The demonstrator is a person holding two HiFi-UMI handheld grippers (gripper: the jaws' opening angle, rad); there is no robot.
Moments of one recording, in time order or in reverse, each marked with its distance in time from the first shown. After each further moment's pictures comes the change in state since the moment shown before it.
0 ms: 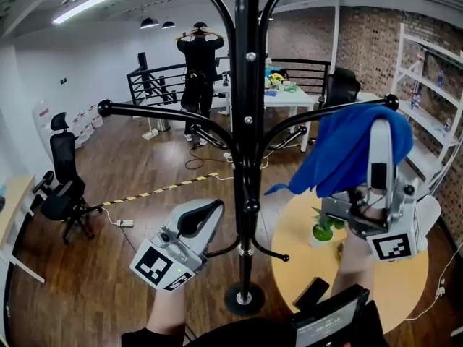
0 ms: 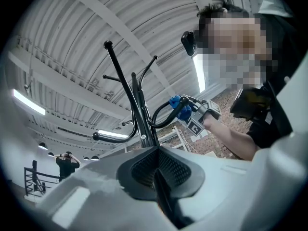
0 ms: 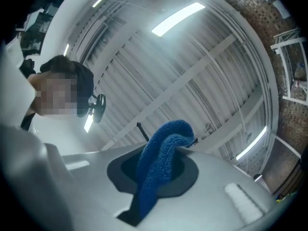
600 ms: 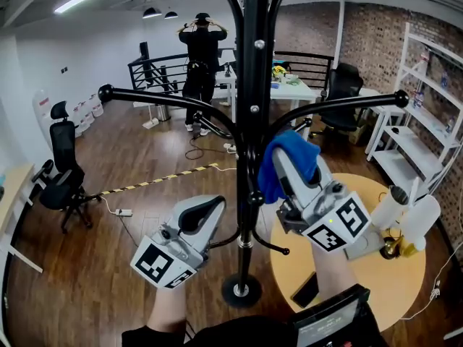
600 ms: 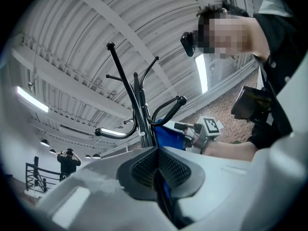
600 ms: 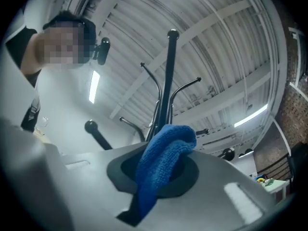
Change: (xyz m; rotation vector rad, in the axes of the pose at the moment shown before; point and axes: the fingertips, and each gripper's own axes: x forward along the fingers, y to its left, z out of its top) left arm -0.007 -0.007 -0.003 -0.036 -0.001 0.022; right arm -0.030 0.019 -0.177 0.017 0.475 0.047
